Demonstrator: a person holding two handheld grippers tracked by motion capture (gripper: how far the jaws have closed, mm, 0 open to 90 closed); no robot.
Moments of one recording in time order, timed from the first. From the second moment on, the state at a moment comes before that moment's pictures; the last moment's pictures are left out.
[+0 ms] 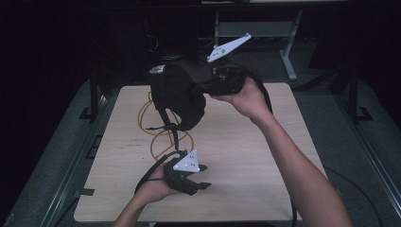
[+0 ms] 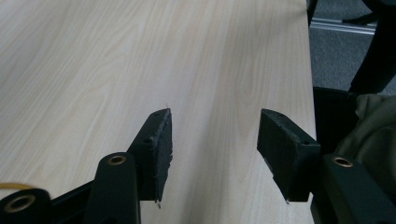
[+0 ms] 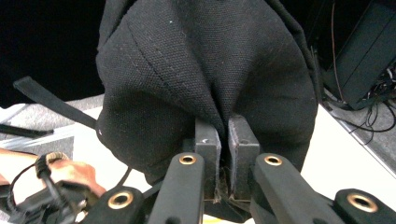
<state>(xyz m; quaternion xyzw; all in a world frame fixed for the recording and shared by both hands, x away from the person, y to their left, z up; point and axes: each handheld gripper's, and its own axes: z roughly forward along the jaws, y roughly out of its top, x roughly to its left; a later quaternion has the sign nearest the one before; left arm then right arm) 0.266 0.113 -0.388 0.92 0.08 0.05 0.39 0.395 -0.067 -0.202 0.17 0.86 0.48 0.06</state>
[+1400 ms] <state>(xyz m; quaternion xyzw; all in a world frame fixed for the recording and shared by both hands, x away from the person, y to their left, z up) 0.263 0.104 -0.395 0.92 0.06 0.04 0.39 0.436 0.036 -0.219 0.18 0.87 0.46 0.05</state>
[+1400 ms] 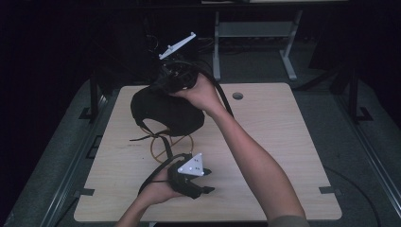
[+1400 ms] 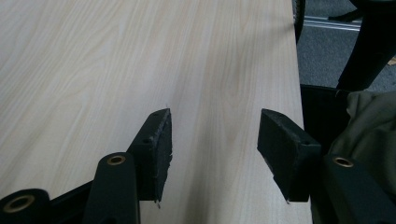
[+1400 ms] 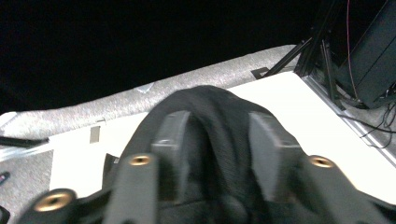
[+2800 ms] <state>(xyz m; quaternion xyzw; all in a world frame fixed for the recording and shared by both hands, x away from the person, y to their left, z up) 0.264 0.106 -0.394 0.91 0.07 0.03 0.40 0.427 0.053 -0.211 0.14 0.86 0.48 0.06</state>
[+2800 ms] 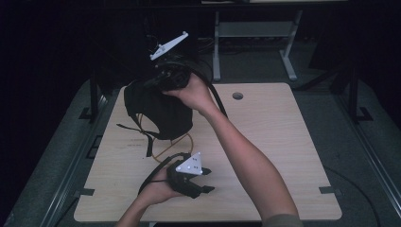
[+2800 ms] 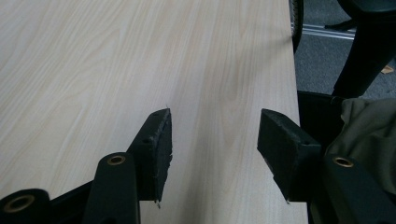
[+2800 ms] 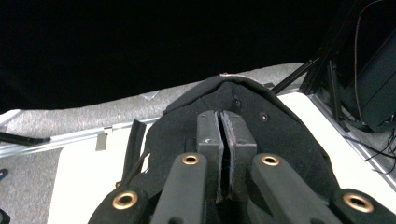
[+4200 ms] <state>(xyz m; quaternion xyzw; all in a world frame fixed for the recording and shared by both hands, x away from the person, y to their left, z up) 0.267 0.106 -0.401 0.91 0.09 0.03 0.40 0.415 -0.041 -0.235 0.19 0.85 0.50 0.05</state>
